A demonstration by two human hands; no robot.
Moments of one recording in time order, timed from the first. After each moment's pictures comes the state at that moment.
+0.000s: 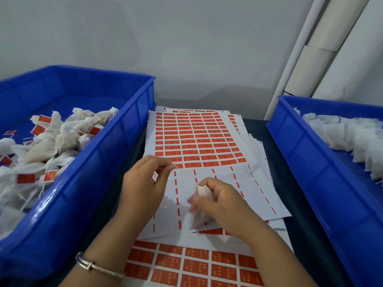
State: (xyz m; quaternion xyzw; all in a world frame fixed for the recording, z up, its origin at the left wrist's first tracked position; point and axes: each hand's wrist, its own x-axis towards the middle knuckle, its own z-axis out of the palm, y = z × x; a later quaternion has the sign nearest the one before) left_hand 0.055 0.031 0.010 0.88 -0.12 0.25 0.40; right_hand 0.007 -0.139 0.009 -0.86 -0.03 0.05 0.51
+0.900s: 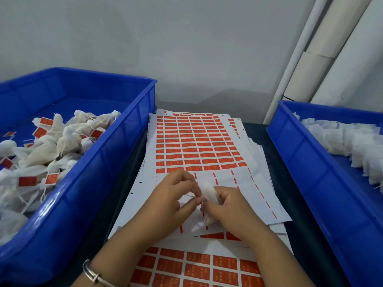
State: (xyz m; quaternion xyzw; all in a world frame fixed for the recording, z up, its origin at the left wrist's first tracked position) left_hand 0.041 0.022 0.006 0.86 -0.30 0.04 0.41; right_hand 0.014 -0.144 0.000 -0.85 0.00 0.04 0.52
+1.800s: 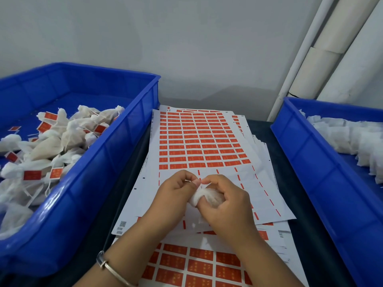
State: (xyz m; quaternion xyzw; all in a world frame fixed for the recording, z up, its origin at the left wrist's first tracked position) left_hand 0.042 0.005 0.000 0.74 -0.07 -0.09 0.66; right_hand 0.003 -0.120 -0.004 -0.88 -0.05 -0.20 0.43
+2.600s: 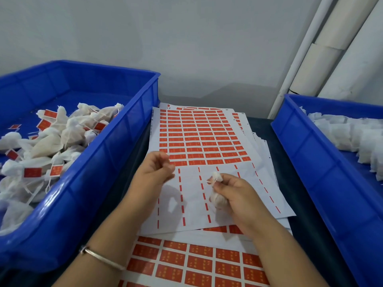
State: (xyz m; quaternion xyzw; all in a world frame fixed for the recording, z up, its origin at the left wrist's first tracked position) left_hand 0.064 0.029 0.011 0.68 0.03 -0.04 0.73; right_hand 0.013 -0.141 0.007 -0.75 0.11 0.08 0.65
